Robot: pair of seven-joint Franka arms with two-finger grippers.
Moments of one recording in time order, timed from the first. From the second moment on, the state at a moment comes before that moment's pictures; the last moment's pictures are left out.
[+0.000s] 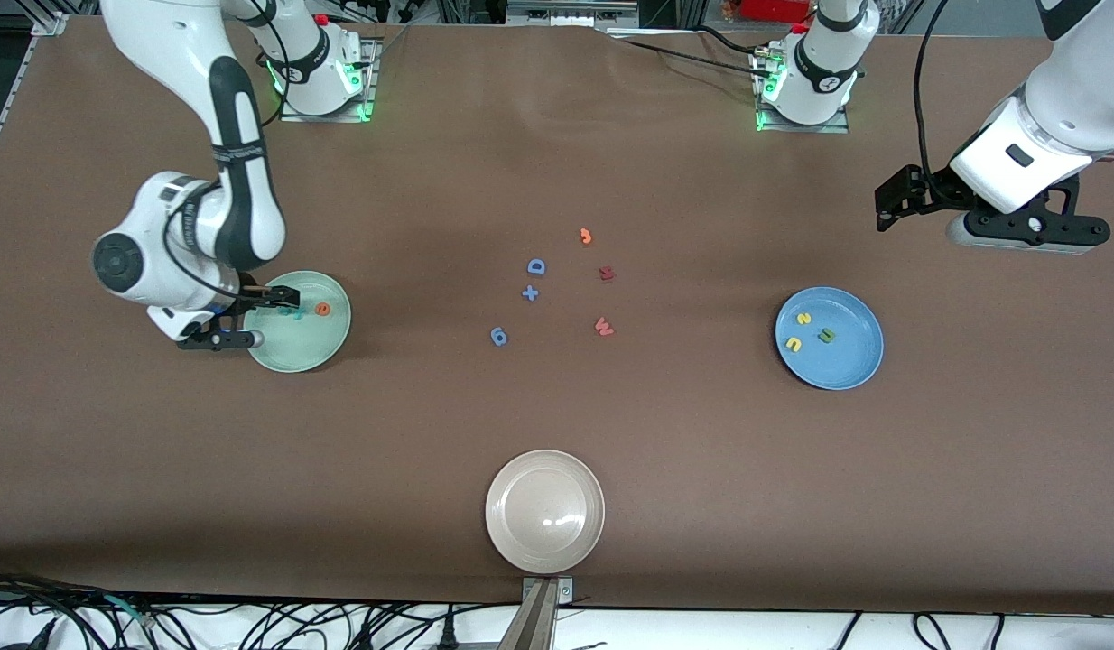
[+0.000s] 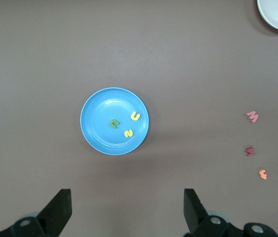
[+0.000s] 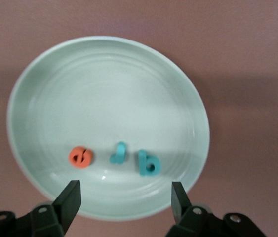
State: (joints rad) left arm -0.03 0.01 -0.13 -1.62 0.00 1.59 -0.09; right arm 0.78 0.48 -0.83 -2.02 0.47 2.06 -0.33
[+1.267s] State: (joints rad) left arm -0.03 0.01 -0.13 -1.62 0.00 1.59 -0.09; right arm 0.76 0.46 -1.01 -1.43 0.47 1.44 -0.16
